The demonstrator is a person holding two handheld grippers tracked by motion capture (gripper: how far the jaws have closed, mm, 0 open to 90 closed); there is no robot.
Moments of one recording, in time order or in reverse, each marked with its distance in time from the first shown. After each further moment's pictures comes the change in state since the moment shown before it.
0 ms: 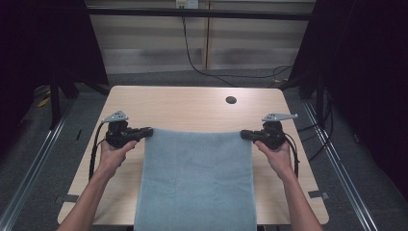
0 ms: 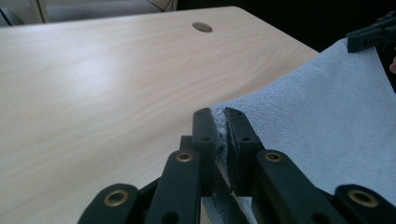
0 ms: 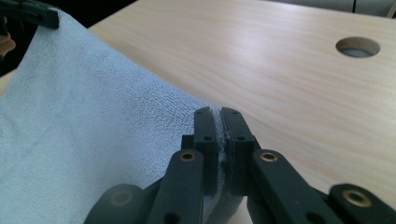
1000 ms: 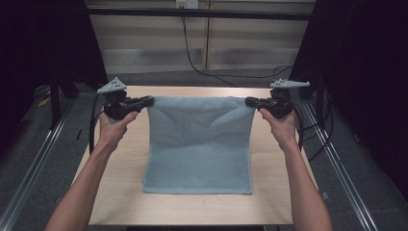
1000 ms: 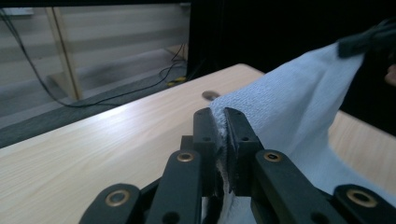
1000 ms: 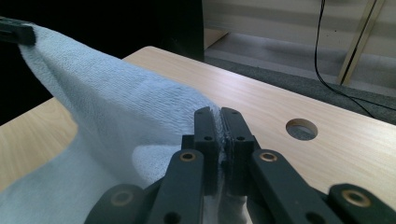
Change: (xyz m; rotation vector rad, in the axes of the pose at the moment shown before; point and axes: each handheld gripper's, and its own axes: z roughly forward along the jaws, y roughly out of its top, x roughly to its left) left arm -0.007 0.072 -0.015 -0.134 0.045 0.076; right arm -0.012 0.080 -0.022 -0.121 -0.076 -0.034
